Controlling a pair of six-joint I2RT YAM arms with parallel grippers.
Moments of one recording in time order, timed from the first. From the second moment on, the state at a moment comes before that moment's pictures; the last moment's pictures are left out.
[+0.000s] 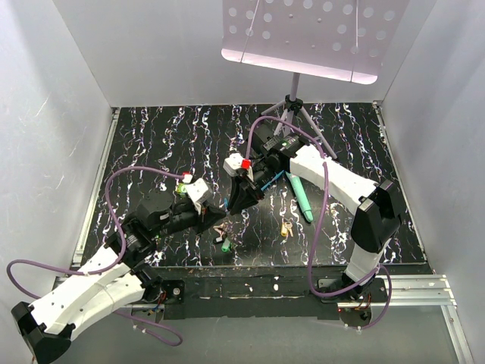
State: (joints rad) left arm -0.77 0.65 0.66 -0.26 0.30 -0.06; right arm 0.79 1.76 1.60 -1.03 -1.26 -1.07
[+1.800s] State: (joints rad) left arm -0.77 0.50 0.47 0.06 0.32 -0.10; right arm 0.91 1.79 1.93 -1.40 -0.72 -0.92
